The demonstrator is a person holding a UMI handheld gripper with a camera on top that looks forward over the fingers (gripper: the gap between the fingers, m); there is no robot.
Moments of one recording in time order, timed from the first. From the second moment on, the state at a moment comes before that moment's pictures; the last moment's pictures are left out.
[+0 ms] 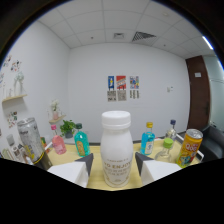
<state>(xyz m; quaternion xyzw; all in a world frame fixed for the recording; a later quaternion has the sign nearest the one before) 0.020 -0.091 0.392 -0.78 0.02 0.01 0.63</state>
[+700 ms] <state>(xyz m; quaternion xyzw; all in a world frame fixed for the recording) 0.060 -0.178 0.414 -0.74 0.02 0.04 0.67</state>
